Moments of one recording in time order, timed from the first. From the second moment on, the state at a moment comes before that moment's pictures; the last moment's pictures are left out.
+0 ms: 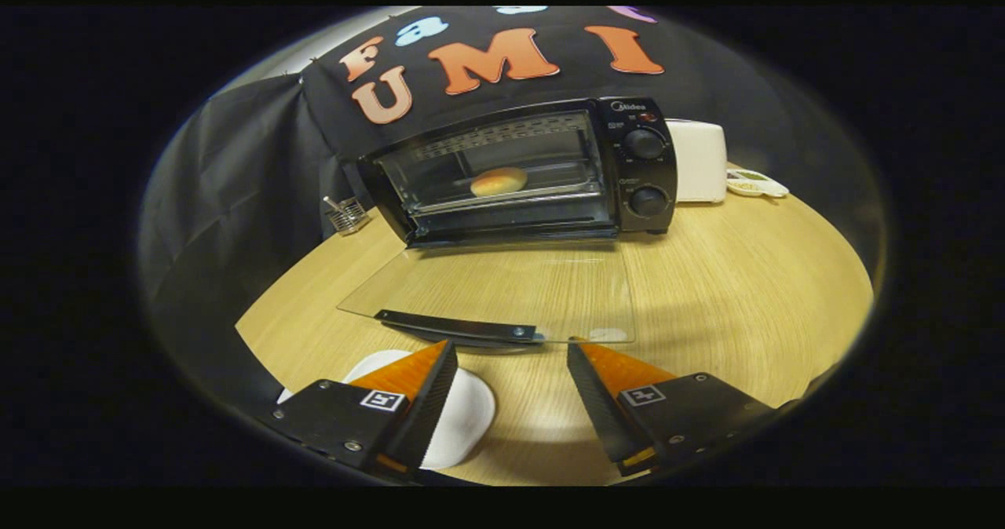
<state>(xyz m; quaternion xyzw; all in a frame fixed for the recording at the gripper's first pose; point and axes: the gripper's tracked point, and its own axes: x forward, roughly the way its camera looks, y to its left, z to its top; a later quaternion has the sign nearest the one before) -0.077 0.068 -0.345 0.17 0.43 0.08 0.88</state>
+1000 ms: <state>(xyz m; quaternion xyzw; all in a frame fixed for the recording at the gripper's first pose) 0.030 0.050 -0.247 0.13 0.30 0.10 0.94</state>
